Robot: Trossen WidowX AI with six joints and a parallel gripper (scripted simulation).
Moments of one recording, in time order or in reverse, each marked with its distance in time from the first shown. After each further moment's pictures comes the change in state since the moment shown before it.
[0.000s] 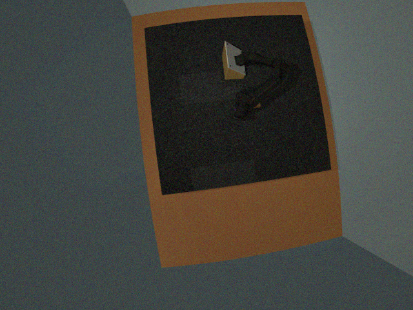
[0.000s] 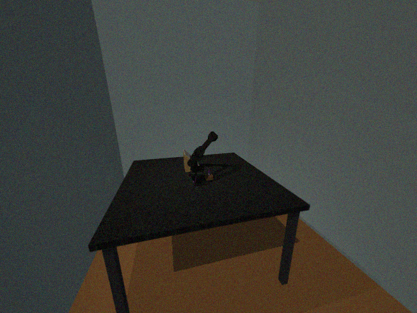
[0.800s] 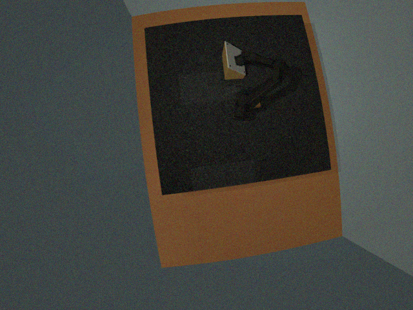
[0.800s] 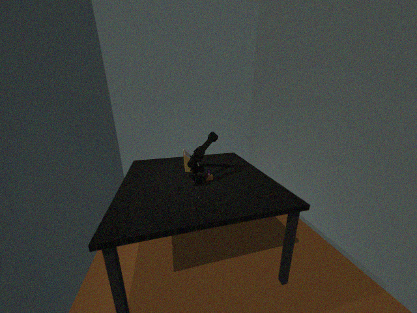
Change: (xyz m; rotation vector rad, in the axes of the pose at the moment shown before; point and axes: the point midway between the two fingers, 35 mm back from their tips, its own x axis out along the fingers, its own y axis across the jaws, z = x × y) arm 0.008 0.004 0.000 0.014 -0.004 0.014
